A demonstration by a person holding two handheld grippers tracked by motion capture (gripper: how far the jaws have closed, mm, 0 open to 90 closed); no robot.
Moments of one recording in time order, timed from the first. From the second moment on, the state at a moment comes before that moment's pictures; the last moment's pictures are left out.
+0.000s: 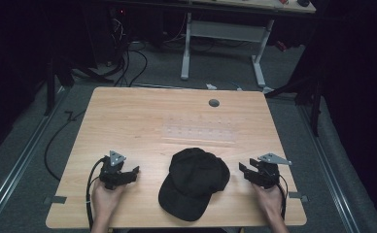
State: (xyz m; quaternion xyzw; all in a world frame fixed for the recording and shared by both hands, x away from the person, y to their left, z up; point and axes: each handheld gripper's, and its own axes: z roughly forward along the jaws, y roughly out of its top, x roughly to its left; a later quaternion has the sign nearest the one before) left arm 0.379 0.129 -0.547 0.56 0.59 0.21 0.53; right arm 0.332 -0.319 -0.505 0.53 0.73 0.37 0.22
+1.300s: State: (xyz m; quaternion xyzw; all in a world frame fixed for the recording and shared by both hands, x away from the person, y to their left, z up) left arm 0.379 0.129 -0.547 0.56 0.60 0.21 0.53; right arm 0.348 -0.273 -0.500 0.49 0.76 0.39 0.15
